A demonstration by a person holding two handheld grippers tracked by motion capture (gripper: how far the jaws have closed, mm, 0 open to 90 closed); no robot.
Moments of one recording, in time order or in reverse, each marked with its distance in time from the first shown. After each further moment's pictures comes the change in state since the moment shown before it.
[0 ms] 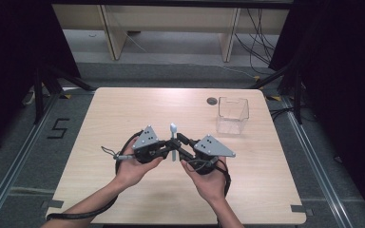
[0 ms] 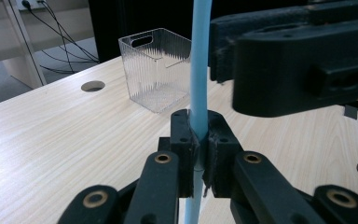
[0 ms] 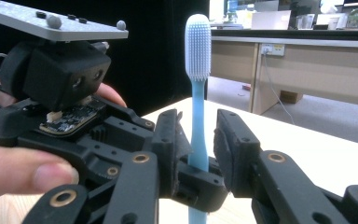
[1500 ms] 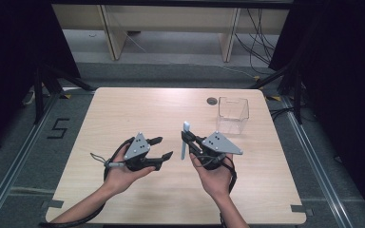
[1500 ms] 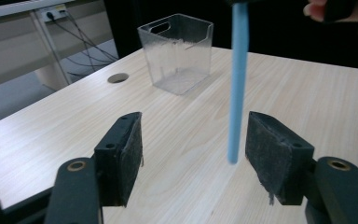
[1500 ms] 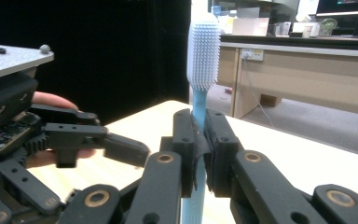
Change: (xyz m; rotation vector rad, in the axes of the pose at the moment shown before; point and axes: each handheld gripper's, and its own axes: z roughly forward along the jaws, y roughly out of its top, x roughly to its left) left arm 0.008 -0.024 -0.027 0.024 0.092 0.103; right arm -0.020 0.003 -0.008 -0.028 -0.088 -0.053
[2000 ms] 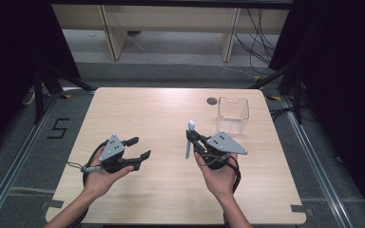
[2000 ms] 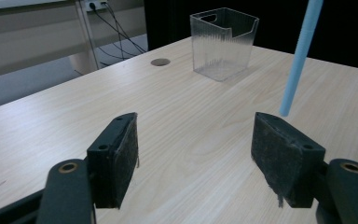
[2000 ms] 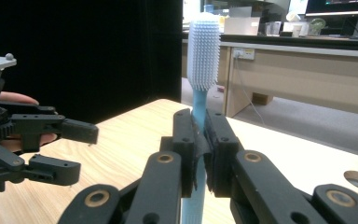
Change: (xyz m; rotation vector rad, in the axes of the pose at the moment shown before) left arm 0.032 -0.030 -0.042 -0.026 0.110 -0.077; right arm -0.008 0.001 -0.006 0.005 -0.018 0.003
